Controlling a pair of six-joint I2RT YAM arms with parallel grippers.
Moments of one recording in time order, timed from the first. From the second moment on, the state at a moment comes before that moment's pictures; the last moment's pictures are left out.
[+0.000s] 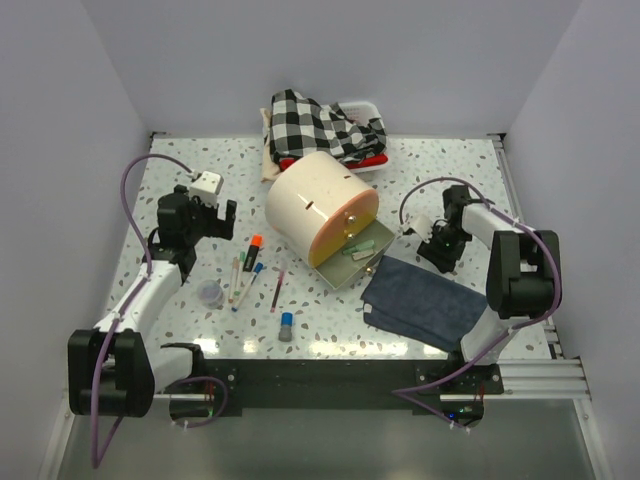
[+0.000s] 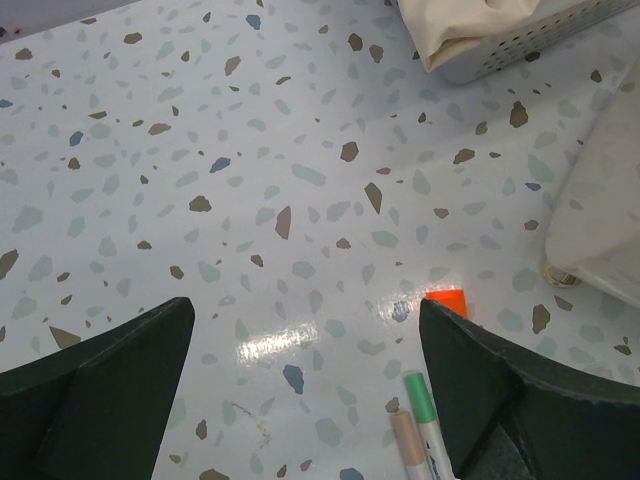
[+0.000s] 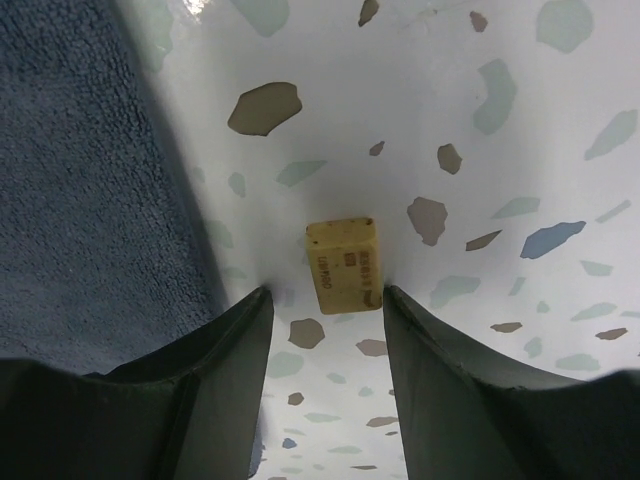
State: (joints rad) left arm -0.03 1.16 0.65 0.09 0.15 0.19; right arm 0.00 1.73 1.05 -0.77 -0.10 -1.05
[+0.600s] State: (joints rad) left arm -0.03 1.17 0.66 0.10 0.15 0.19; right arm 0.02 1.75 1.08 -0.74 -0.08 -0.91
